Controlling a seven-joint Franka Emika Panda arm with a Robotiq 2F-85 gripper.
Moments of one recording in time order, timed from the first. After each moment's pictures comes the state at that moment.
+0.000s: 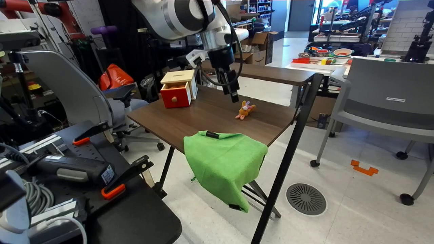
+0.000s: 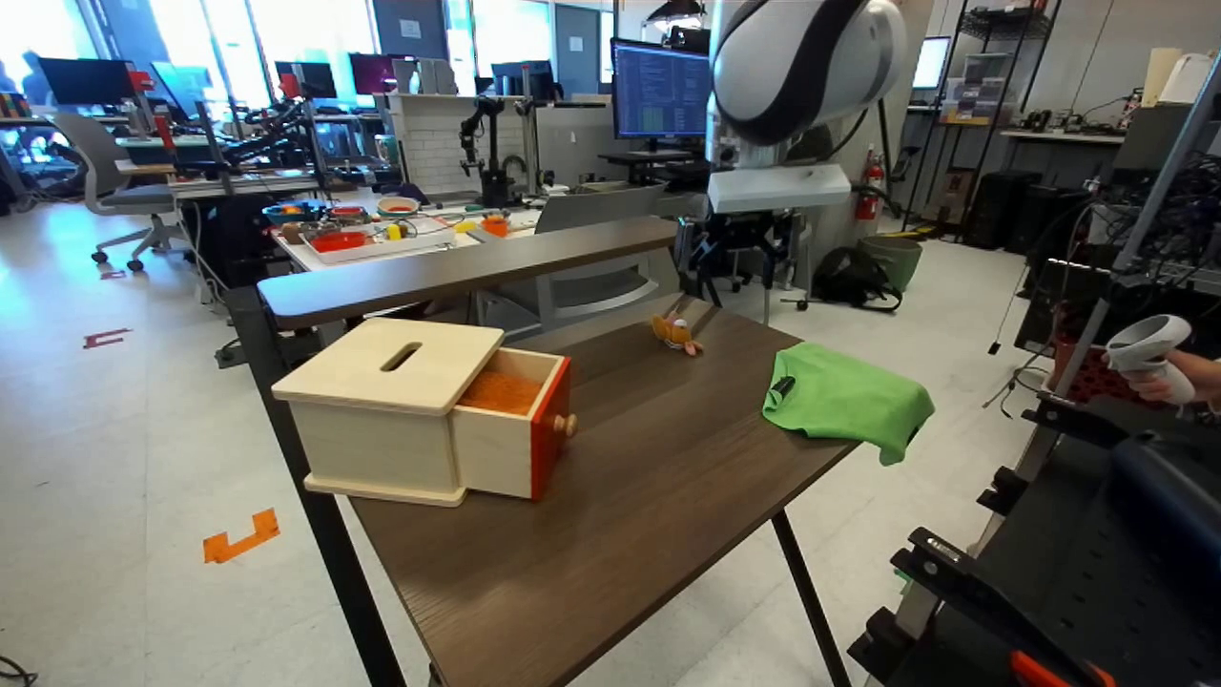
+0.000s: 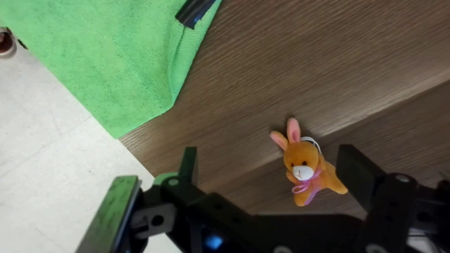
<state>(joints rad) 0.07 0.79 -0.15 -1.66 -0.11 2.56 0.56</state>
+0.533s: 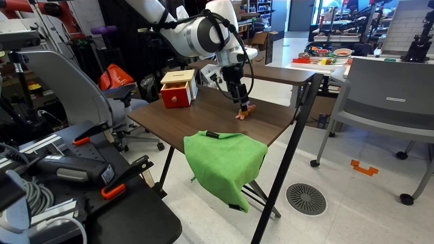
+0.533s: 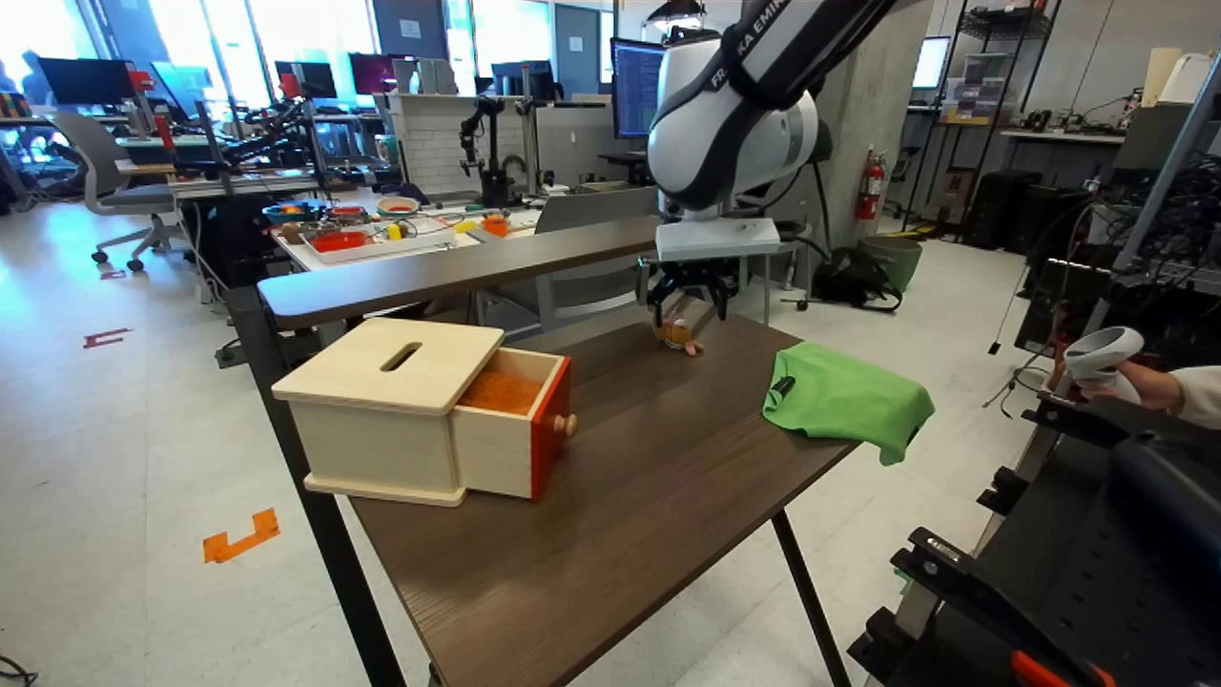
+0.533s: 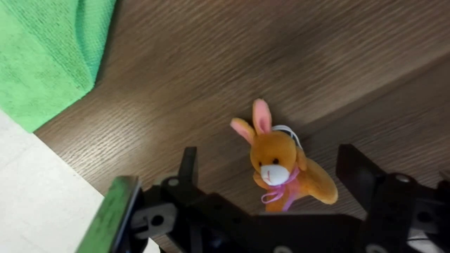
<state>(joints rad) 0.07 1.10 -0.16 -1.25 -0.05 2.45 0.56</state>
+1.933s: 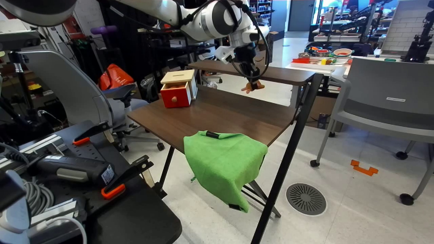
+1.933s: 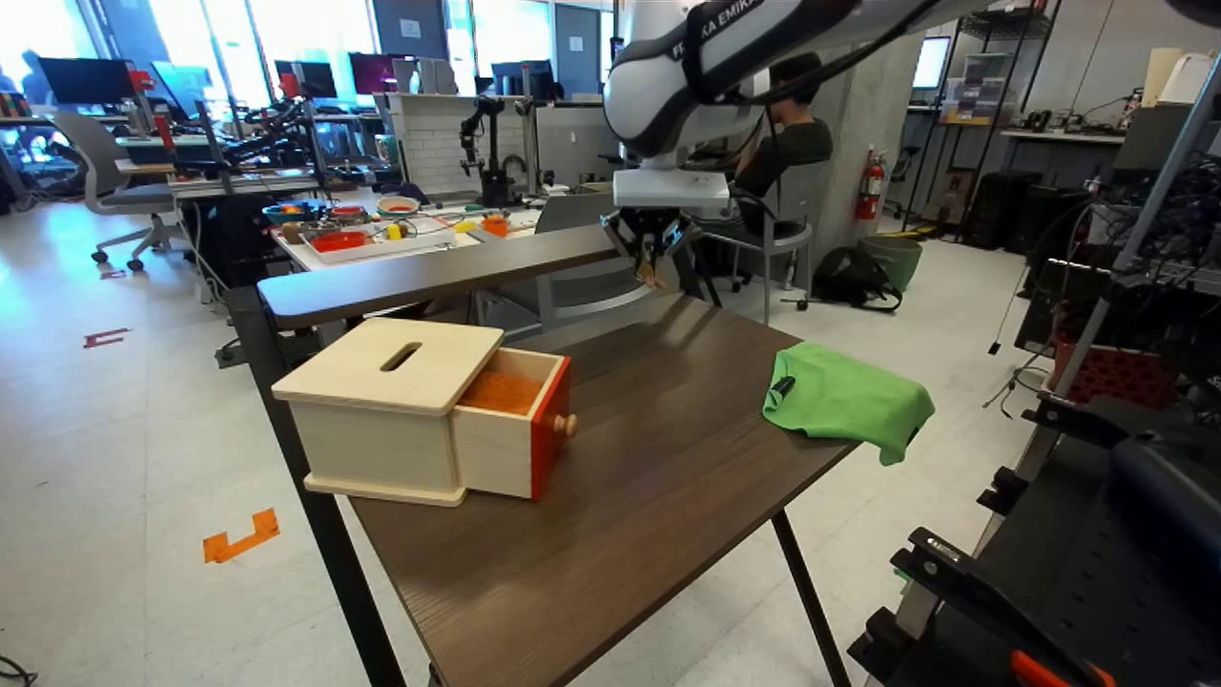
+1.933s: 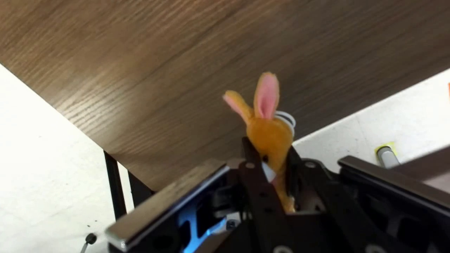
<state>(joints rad) 0.02 1.36 -0.12 -0.62 -0.05 2.22 0.54</state>
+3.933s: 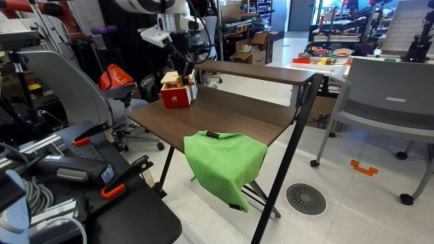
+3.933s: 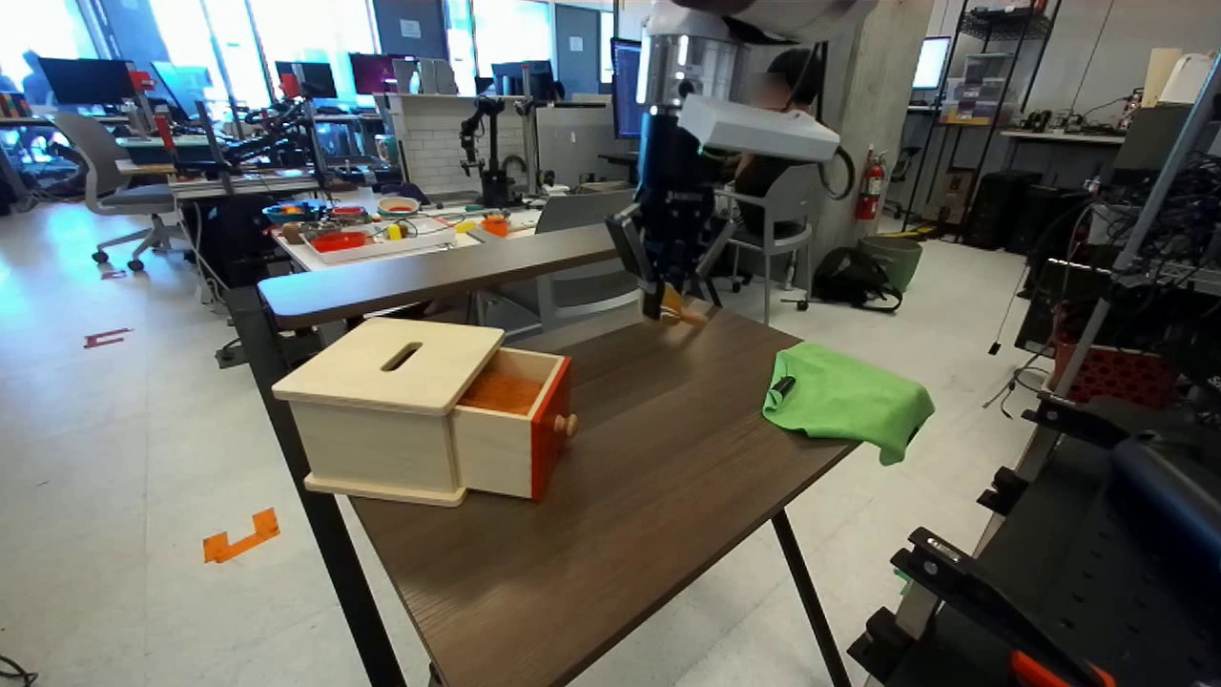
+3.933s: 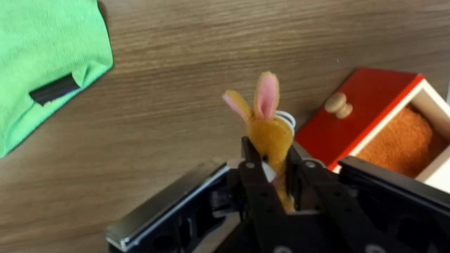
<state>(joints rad) 0.06 0.58 0.08 -1.87 0.07 2.47 0.14</state>
